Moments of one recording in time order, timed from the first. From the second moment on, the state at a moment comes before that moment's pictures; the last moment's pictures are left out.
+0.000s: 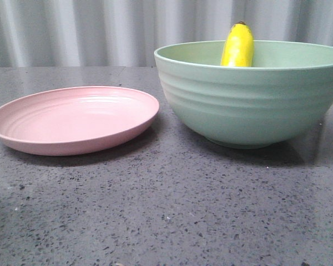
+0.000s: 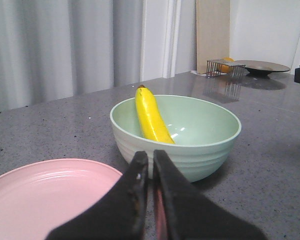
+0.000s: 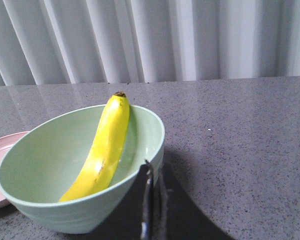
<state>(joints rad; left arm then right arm) -0.92 0.49 -0.28 -0.36 -0.14 0.25 0.15 0.18 -0.37 0.11 0.34 0.01</state>
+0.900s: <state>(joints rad) -0.68 0.46 -0.13 -0.17 -0.31 0.18 0.15 0.17 -0.37 0.11 0.35 0.01</state>
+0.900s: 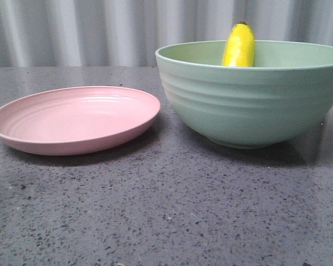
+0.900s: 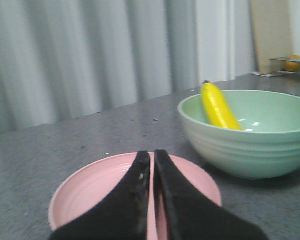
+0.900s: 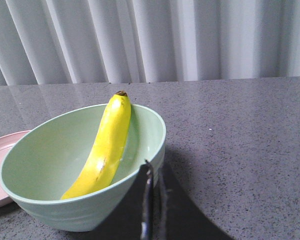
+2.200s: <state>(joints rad) 0.04 0.00 0.00 -0.04 0.31 0.12 0.15 0.17 -0.37 0.11 0.35 0.01</state>
